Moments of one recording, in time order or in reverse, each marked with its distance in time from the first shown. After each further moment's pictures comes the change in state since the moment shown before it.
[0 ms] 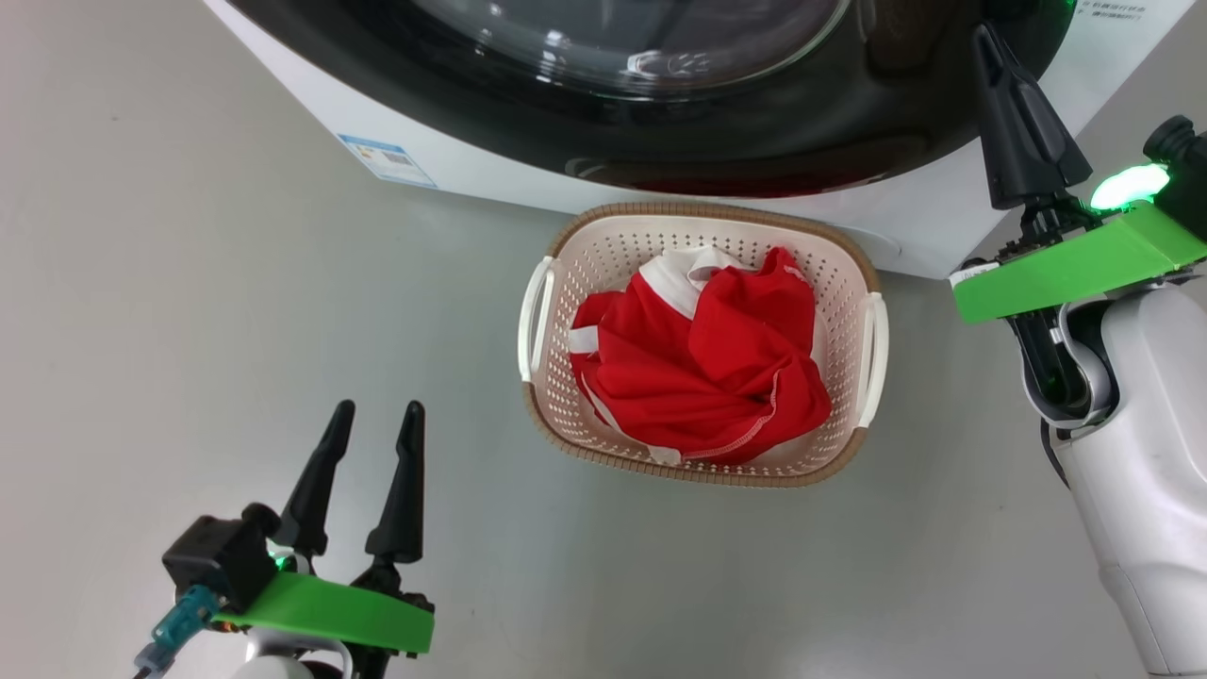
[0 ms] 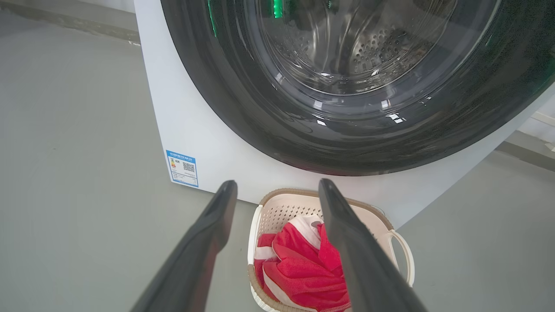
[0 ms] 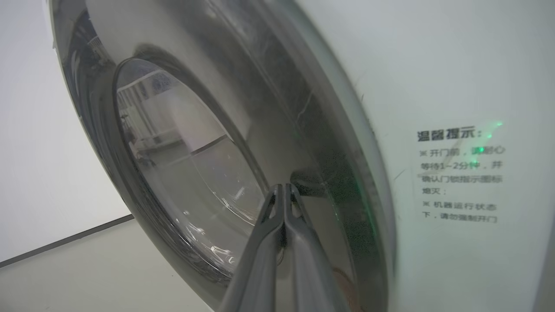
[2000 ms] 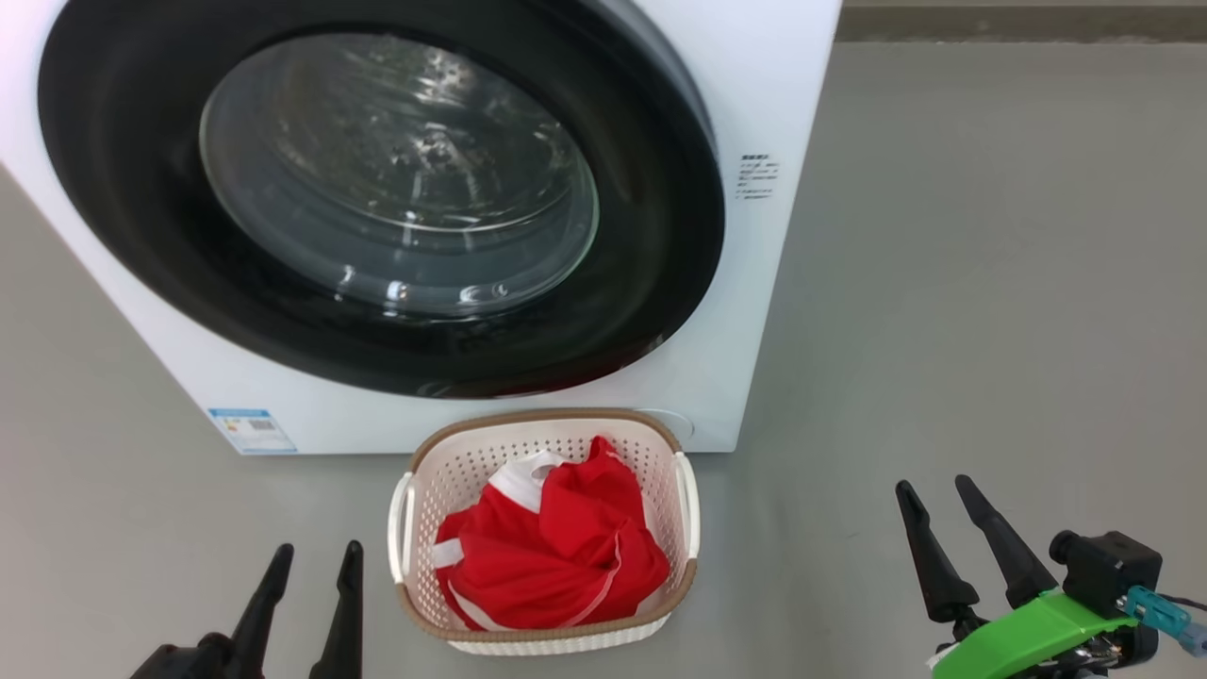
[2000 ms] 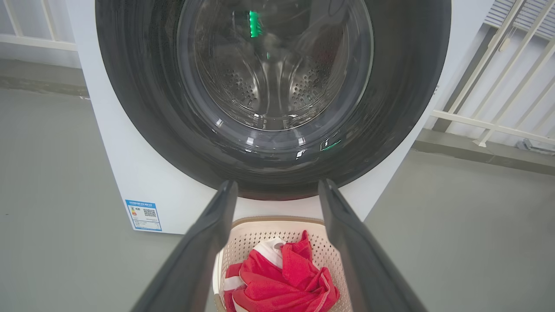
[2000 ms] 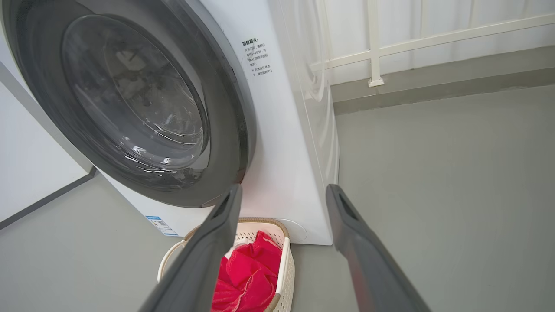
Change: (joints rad) left arm 0.207 0.057 0.082 0.012 0.060 0.000 0.000; right arm 0.629 0.046 -0.013 -0.019 0.014 -0.009 0.000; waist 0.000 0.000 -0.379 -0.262
